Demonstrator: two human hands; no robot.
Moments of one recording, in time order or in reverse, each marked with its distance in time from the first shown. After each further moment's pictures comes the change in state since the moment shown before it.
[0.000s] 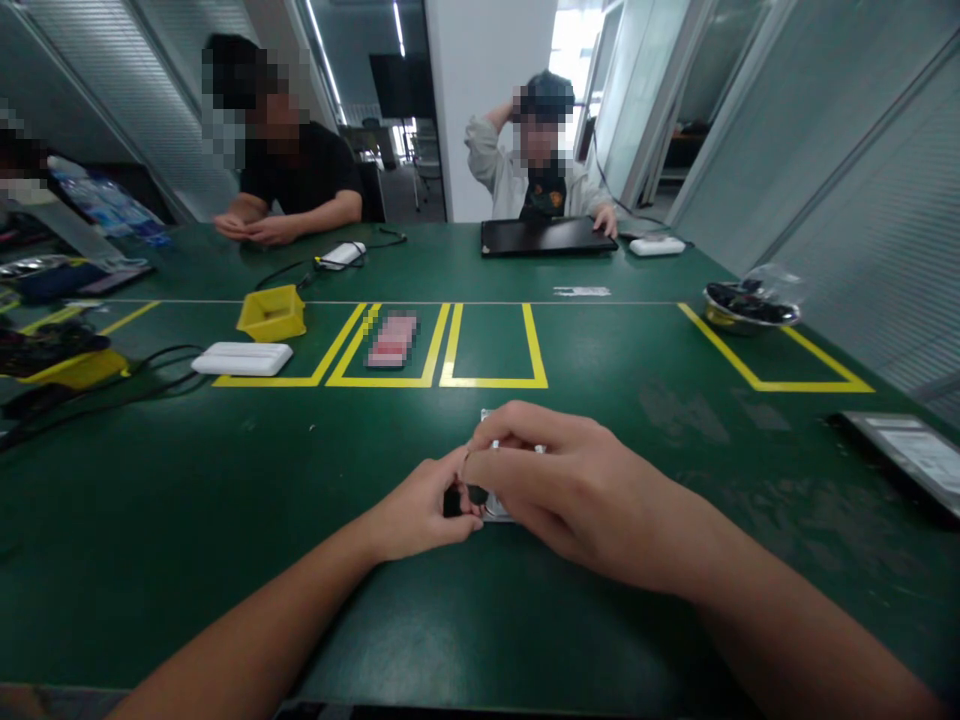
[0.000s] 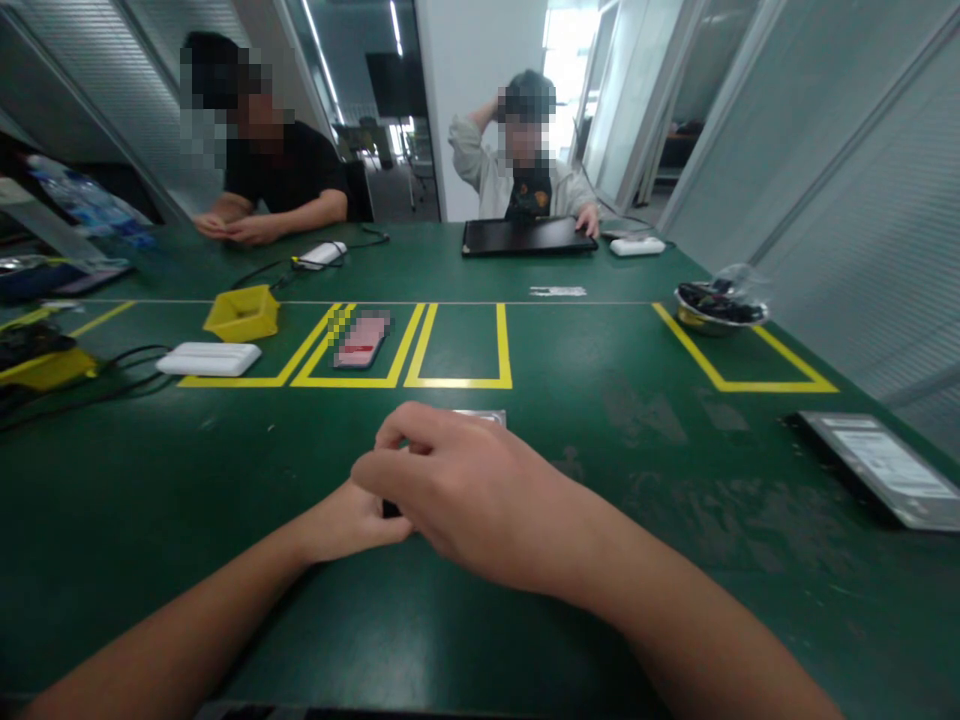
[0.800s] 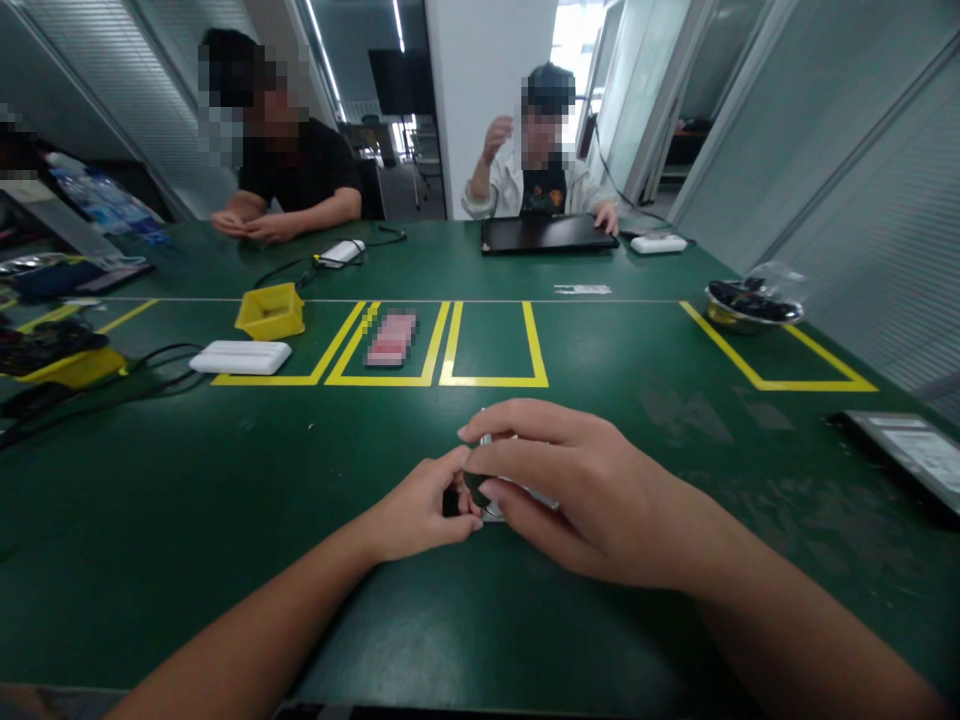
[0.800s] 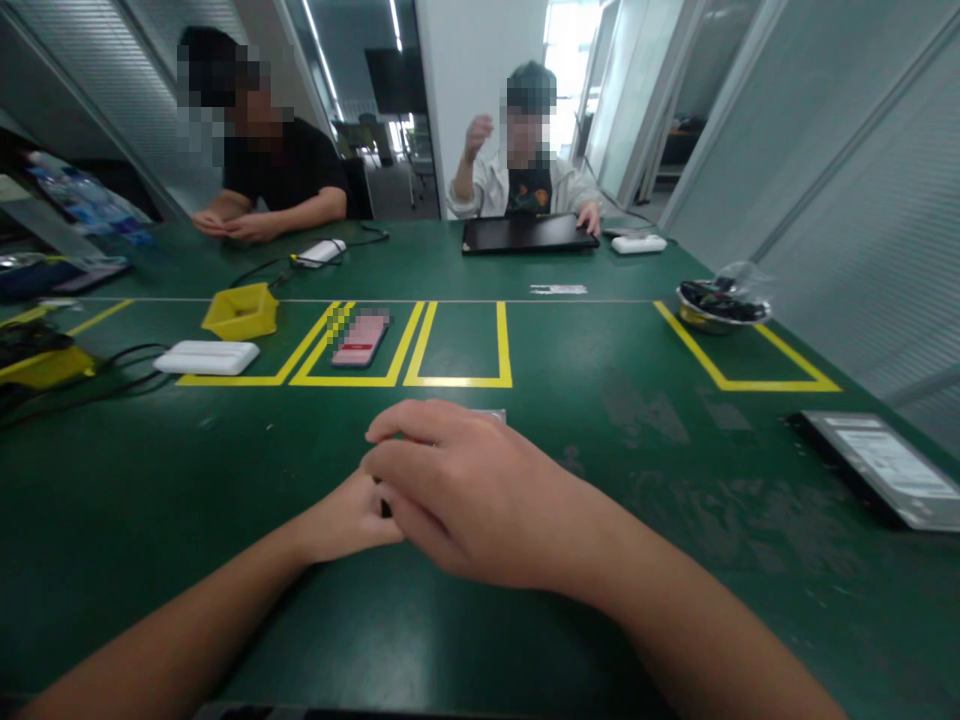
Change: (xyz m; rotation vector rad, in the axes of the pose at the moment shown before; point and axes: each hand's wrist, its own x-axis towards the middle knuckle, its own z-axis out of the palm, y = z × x) left_hand 0.003 -0.003 -0.001 -0.031 -0.014 0.007; right_hand 0.000 0.003 0.001 0.049 0.049 -0.018
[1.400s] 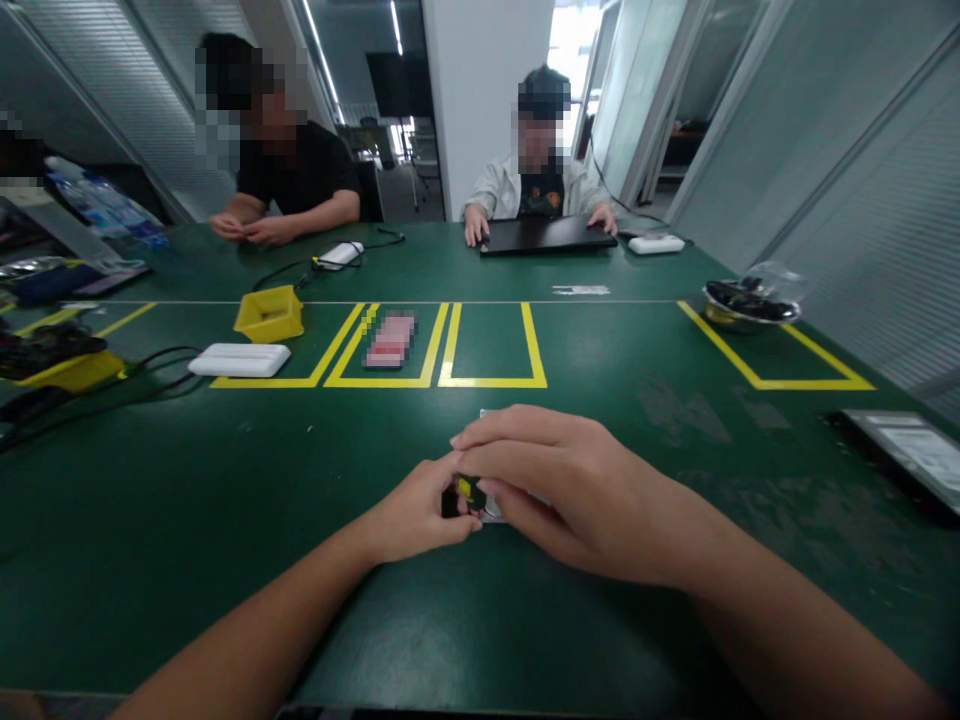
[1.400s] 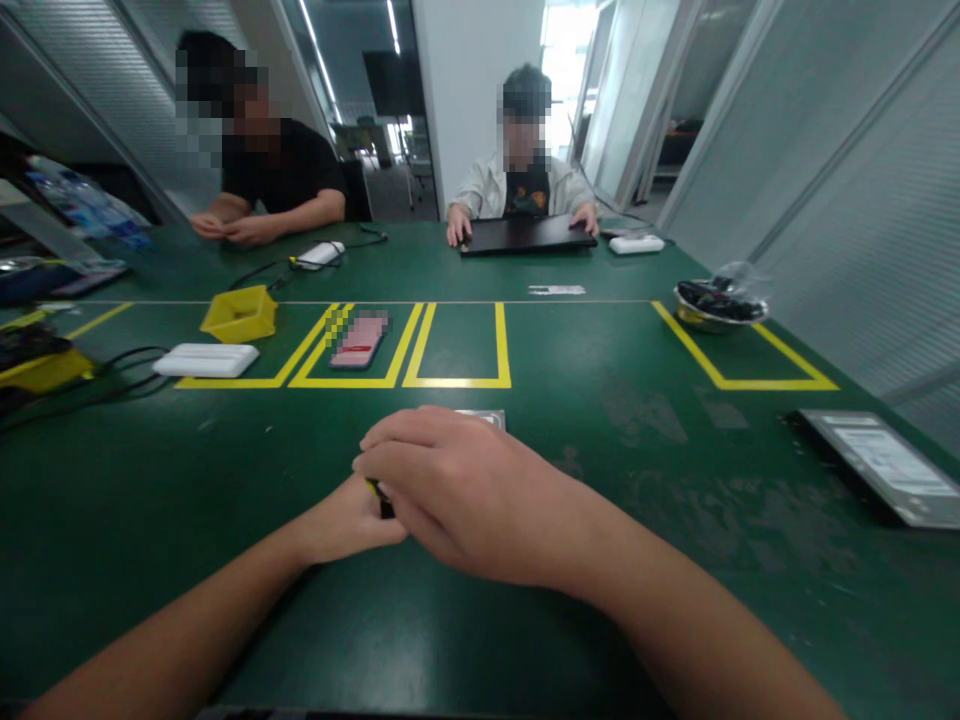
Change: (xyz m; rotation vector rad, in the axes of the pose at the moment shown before) left_hand 0.000 -0.002 0.001 0.083 0.027 0.024; right_hand 0.000 0.001 0.000 0.047 0.000 -0.009
